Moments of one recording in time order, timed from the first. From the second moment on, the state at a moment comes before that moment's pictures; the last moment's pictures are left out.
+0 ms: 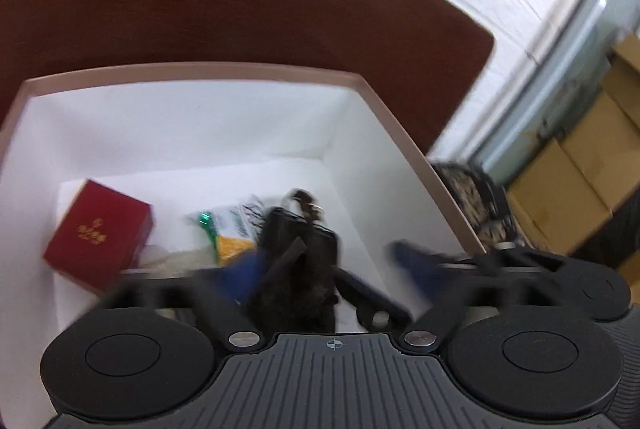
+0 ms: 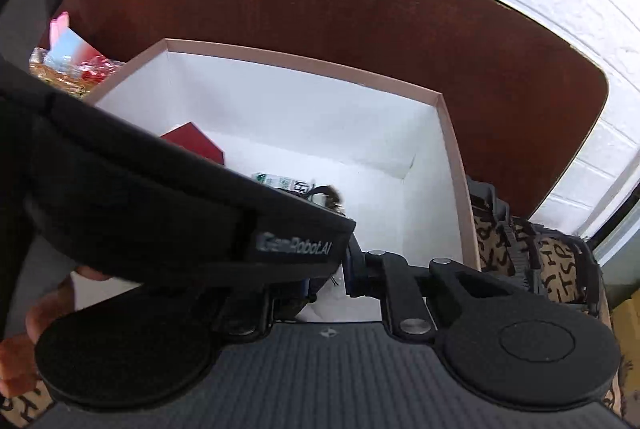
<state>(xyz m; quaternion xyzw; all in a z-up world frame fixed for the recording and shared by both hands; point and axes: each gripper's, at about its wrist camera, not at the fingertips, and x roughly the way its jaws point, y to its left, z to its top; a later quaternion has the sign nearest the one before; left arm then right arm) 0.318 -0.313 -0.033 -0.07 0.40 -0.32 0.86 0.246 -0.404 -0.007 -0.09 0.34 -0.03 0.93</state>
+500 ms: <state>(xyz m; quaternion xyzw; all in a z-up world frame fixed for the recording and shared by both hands) 0.285 -0.288 -0.011 -0.04 0.35 -0.28 0.89 0.214 -0.398 0.008 -0.05 0.29 -0.04 0.95</state>
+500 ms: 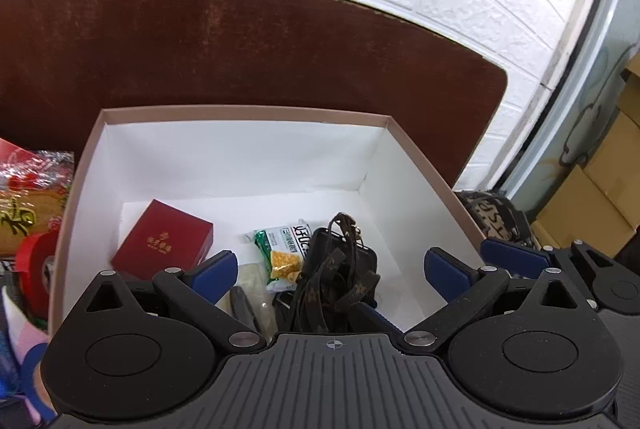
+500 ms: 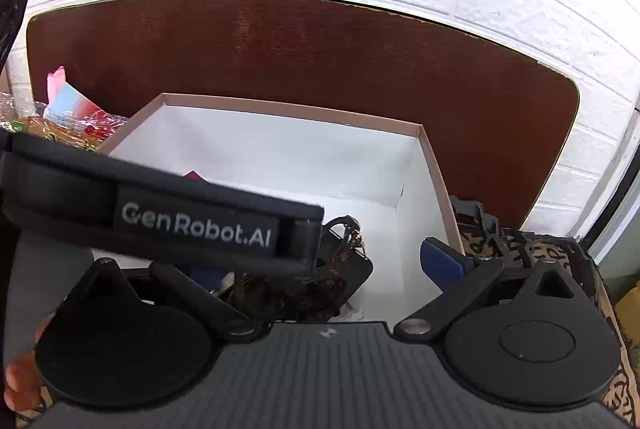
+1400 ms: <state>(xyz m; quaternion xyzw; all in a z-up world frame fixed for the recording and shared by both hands) 0.136 -0.187 0.011 -0.01 0.29 -0.21 0.93 0.109 -0.313 0.025 -0.03 0.25 -0.01 0.97</state>
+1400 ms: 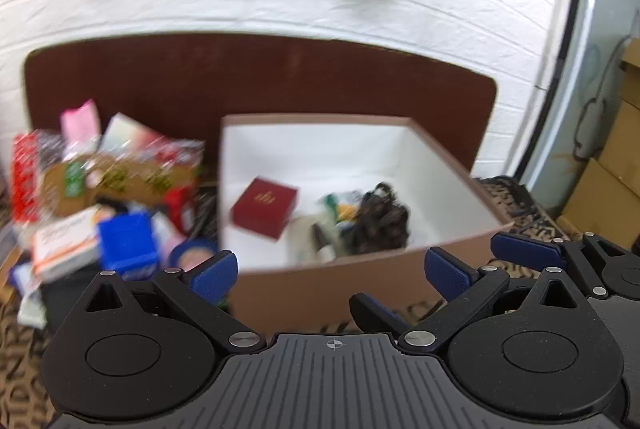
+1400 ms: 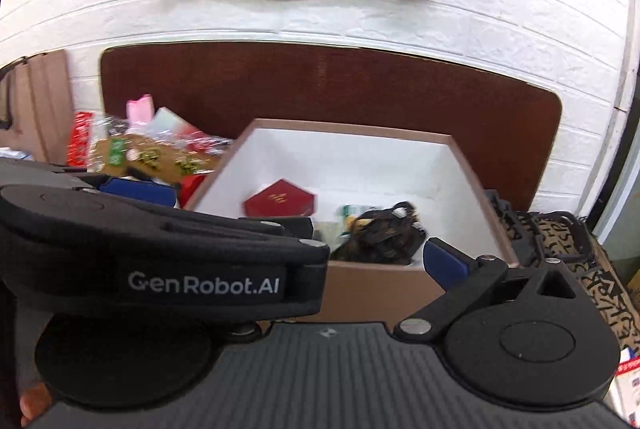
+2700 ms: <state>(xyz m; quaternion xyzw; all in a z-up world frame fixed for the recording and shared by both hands) 0.152 -0.014 -0.029 -0.05 0.32 -0.15 0.93 0.129 -0.152 -0.029 -0.08 0.24 0.11 0.96</state>
